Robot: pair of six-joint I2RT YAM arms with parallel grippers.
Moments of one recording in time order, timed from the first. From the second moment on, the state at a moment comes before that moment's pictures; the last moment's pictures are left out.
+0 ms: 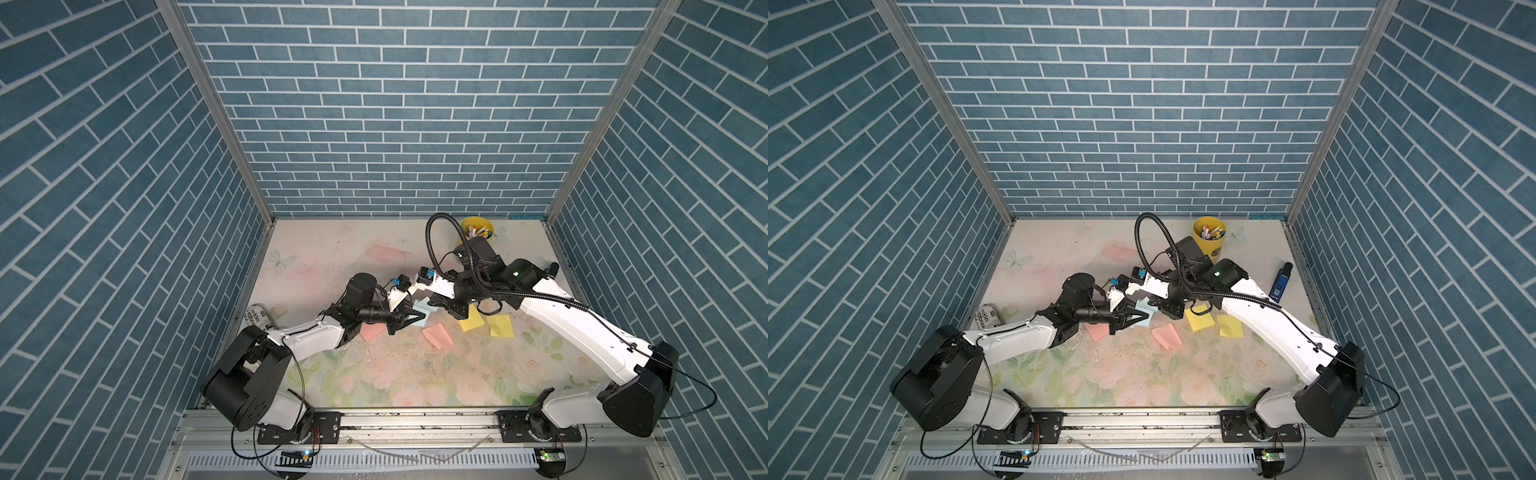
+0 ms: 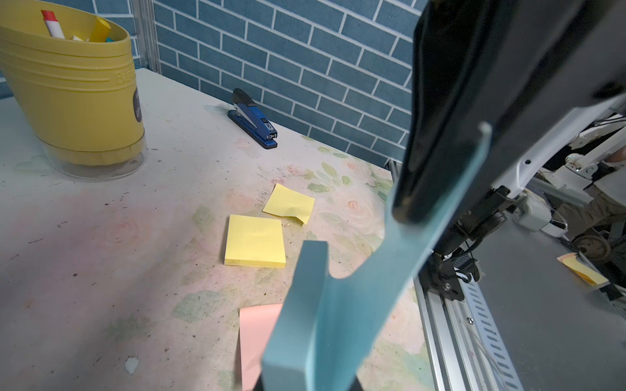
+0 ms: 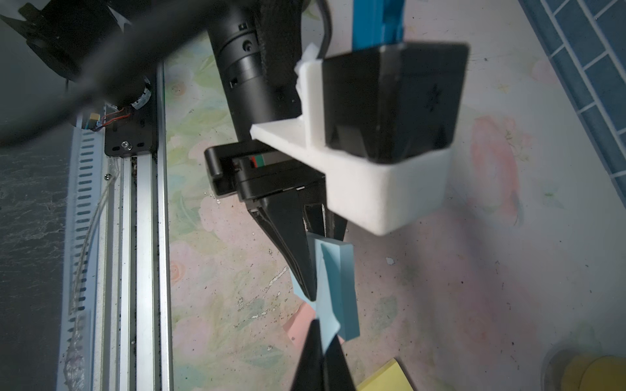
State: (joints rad) left arm -0.60 1.46 0.64 0.41 0.83 0.00; right arm 0.77 1.39 1.35 -0.90 -0.40 -0.60
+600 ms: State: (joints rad) left arm -0.58 1.54 0.73 0.39 0.79 -0.03; right arm 0.75 1.34 1.32 -0.71 -0.19 -0.58
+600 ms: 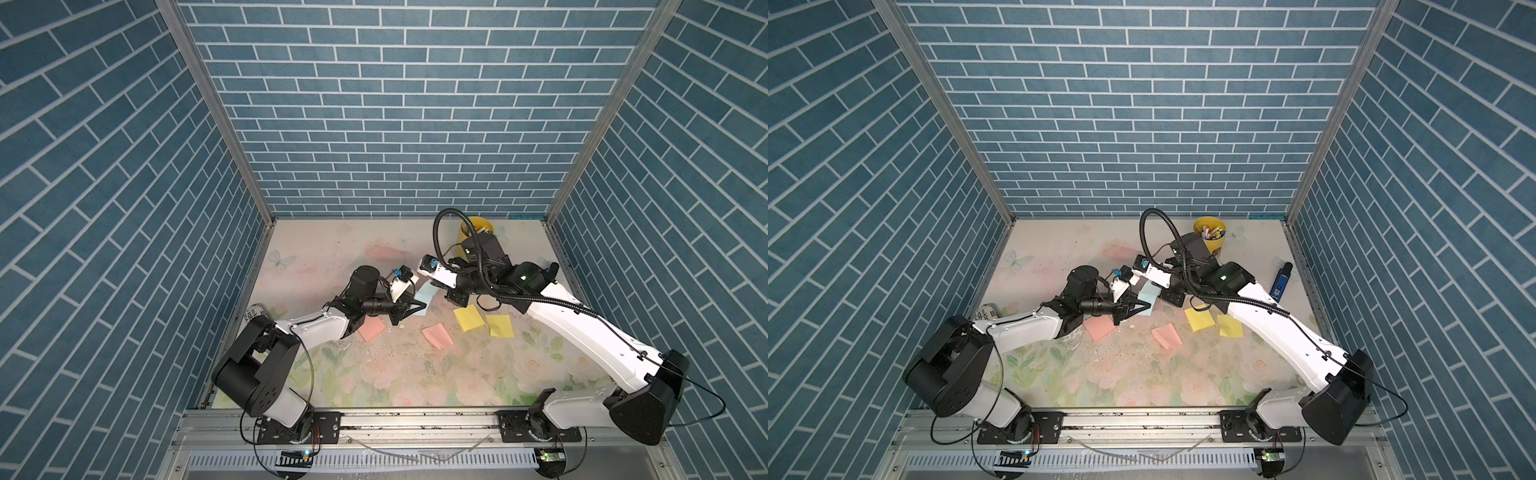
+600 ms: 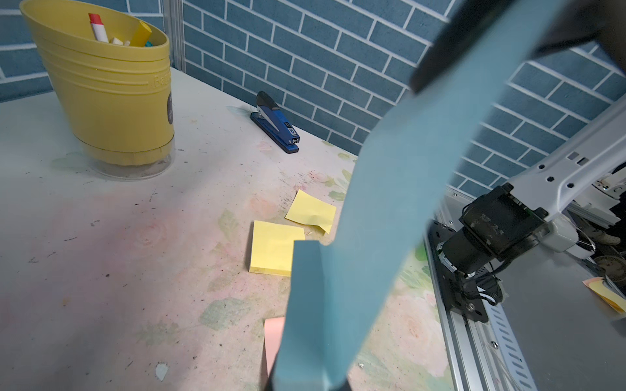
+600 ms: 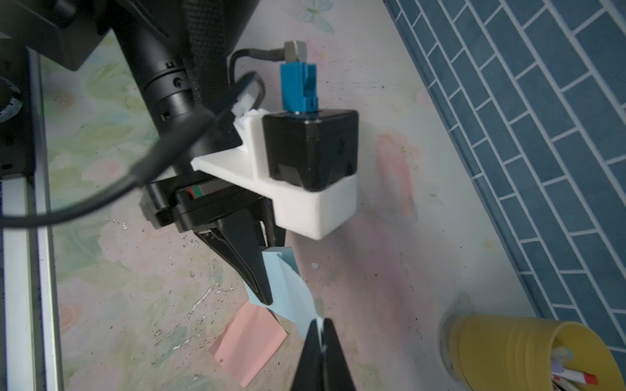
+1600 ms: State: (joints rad) left arm -0.57 1.92 1.18 -0.44 0.48 -0.30; right arm 0.72 1.31 1.21 -0.50 -0.07 -0.42
